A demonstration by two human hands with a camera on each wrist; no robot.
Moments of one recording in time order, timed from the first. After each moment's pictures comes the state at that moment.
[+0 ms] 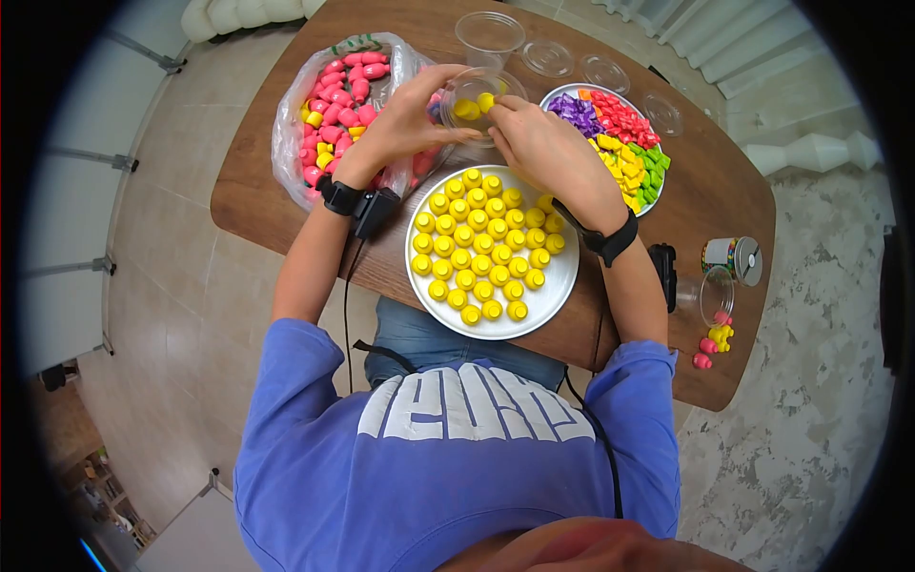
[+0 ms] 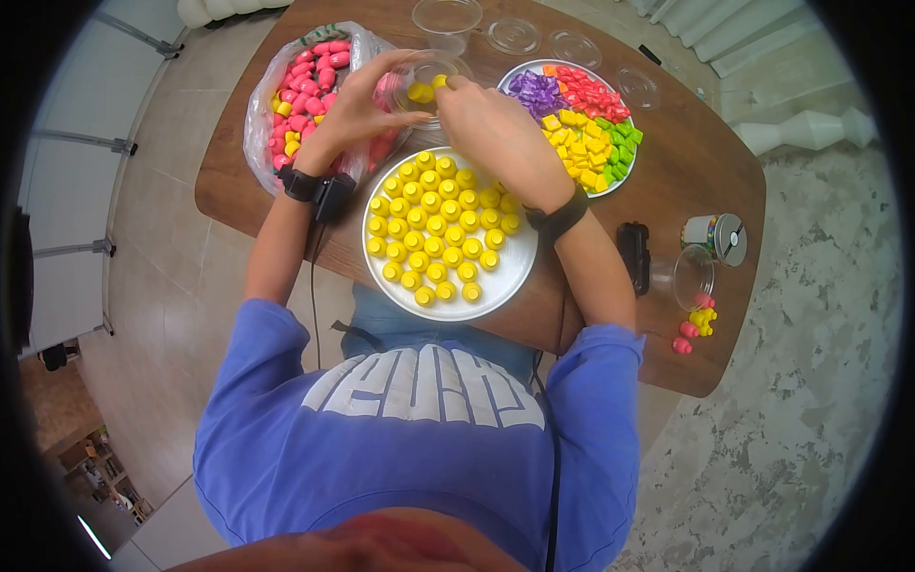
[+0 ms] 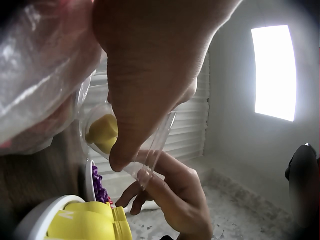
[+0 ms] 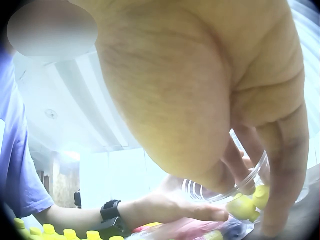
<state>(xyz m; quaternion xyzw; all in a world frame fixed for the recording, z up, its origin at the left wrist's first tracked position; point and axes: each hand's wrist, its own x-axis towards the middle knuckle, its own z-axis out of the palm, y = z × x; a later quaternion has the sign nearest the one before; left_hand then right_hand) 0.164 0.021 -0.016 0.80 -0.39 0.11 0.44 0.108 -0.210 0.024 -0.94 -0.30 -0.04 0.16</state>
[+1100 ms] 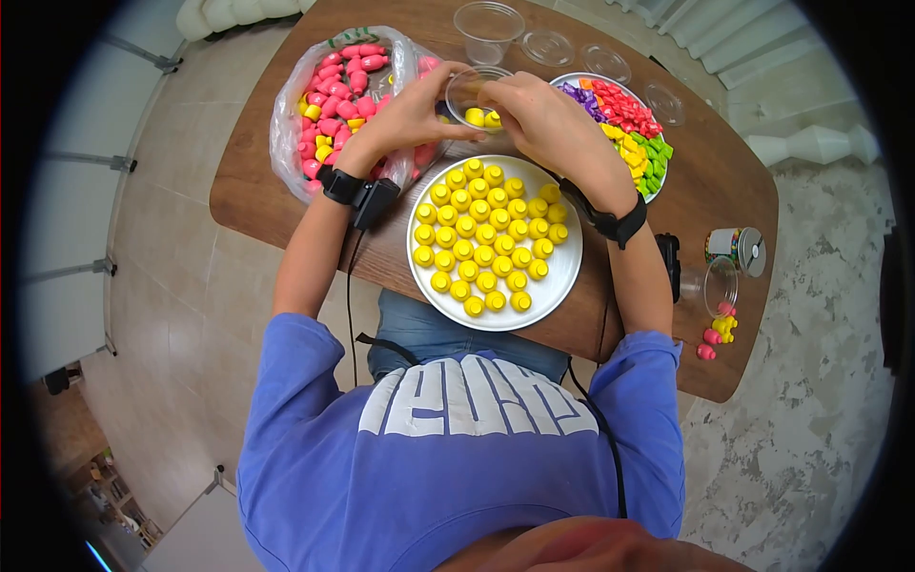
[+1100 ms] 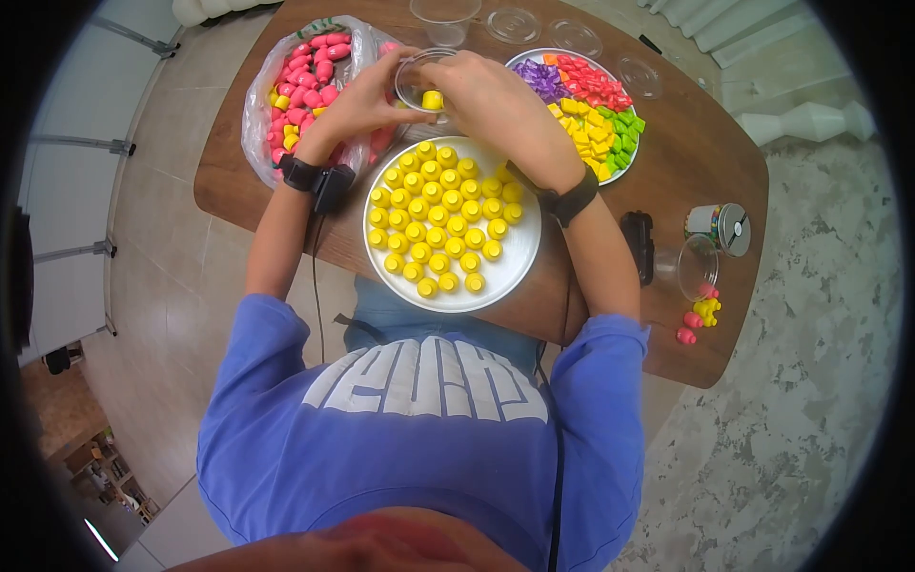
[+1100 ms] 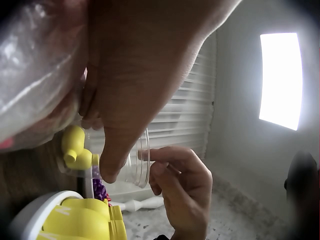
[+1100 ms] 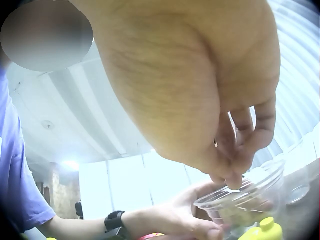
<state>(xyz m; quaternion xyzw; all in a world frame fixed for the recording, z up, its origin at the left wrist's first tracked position) 0.166 0.019 -0.027 0.81 -0.34 -0.04 0.48 0.116 -0.211 0.041 -0.86 -0.40 -0.15 0.28</state>
